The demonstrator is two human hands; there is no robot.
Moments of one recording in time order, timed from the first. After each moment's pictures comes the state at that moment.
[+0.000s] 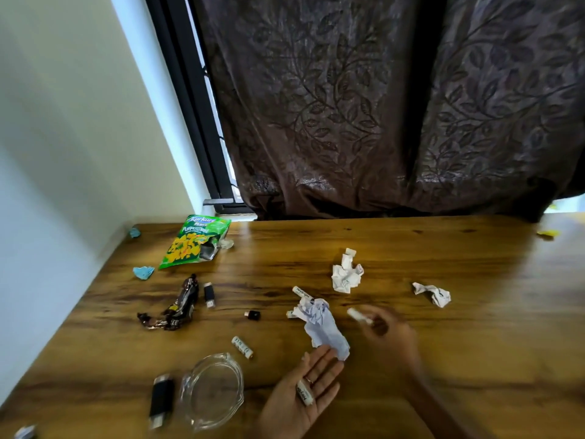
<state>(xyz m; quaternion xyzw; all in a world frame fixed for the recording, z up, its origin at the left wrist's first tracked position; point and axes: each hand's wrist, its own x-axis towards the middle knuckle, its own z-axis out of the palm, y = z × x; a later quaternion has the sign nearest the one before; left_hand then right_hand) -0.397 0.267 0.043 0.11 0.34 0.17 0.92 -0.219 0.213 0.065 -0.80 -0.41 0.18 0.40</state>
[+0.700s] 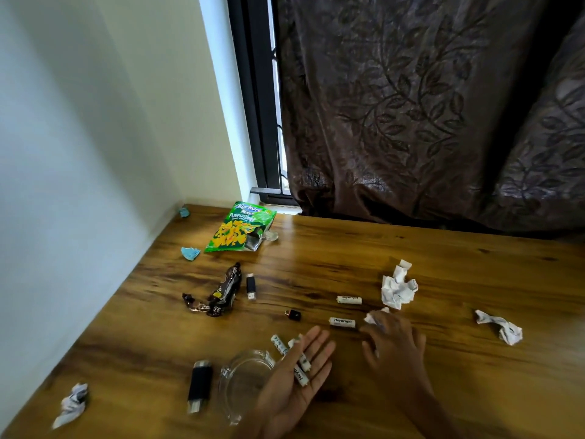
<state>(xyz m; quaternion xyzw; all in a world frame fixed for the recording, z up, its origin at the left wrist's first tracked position) -0.441 0.313 0.060 0.12 0.36 0.27 0.88 -0.252 0.269 0.033 -0.81 -0.57 -0.01 0.11</state>
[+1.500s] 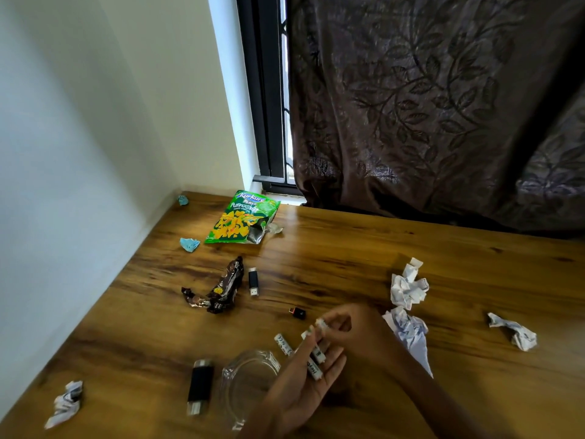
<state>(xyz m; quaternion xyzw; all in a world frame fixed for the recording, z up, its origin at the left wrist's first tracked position) -0.429 0.324 0.059 0.07 0.37 0.28 0.89 -0.287 0.322 0.090 -0.67 -0.60 0.34 0.26</state>
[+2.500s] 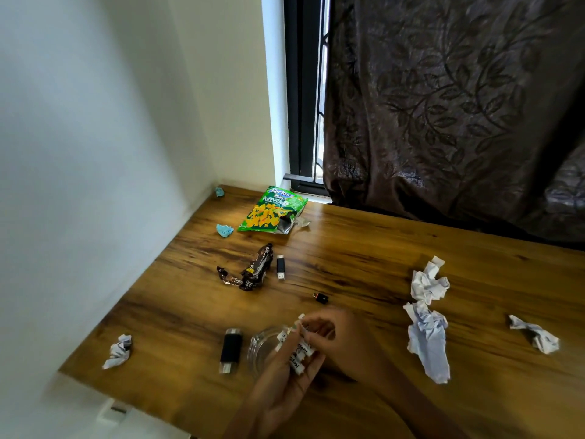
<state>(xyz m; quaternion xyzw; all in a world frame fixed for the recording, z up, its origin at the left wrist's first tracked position) -0.488 0.291 0.084 0.09 0.35 0.38 0.85 -0.357 0.292 0.111 -0.62 -0.66 0.32 0.29</state>
